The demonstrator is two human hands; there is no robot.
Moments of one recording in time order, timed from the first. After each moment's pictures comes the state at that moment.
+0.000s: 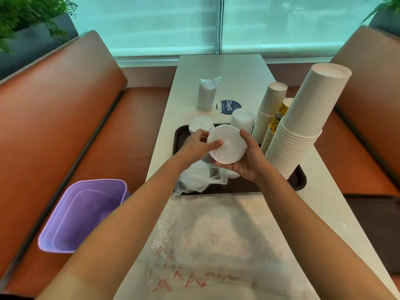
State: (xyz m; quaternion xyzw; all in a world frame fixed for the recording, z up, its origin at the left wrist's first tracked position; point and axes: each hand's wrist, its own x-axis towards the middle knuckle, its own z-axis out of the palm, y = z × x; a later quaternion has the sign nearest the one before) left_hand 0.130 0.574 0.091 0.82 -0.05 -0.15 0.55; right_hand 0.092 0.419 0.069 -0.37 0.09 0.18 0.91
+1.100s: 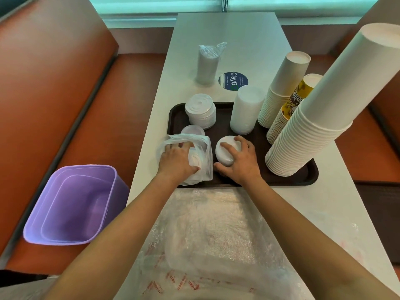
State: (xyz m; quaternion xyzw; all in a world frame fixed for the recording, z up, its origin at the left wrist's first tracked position) left_hand 0.127 0.599 0.016 0.99 -0.07 -0.09 0.10; right_hand 0.120 0.405 -0.047 -0.98 0.00 -0.02 0.22
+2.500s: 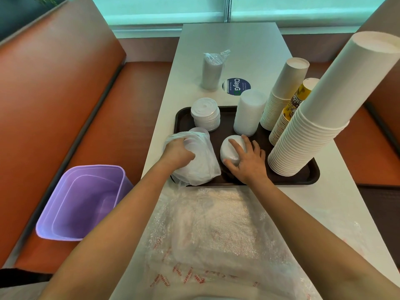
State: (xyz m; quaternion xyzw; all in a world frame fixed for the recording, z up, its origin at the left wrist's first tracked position) left_hand 0.135 0.607 0.048 0.92 0.06 -0.15 0.35; right_hand 0.112 0.401 -0.034 -0.99 0.01 0.04 0.13
